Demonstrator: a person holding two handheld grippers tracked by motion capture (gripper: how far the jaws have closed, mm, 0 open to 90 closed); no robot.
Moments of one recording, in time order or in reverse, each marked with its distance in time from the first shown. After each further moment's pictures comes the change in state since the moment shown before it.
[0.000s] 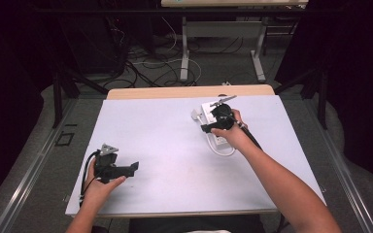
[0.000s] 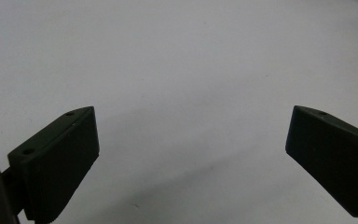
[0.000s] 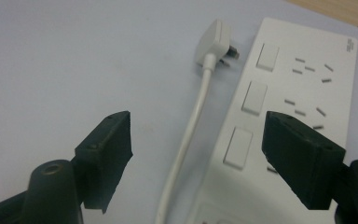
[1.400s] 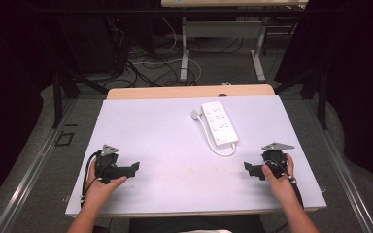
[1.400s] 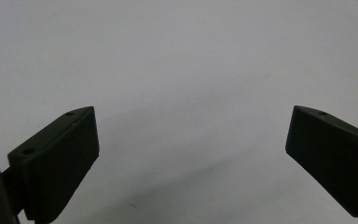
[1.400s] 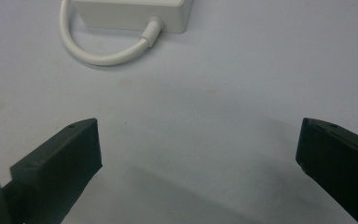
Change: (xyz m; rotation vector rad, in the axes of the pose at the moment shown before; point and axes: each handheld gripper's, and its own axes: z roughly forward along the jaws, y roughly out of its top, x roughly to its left) left arm -0.001 -0.001 0.001 0.010 0.004 0.005; right arm -0.038 -0.172 -0.083 -0.077 -0.142 0.160
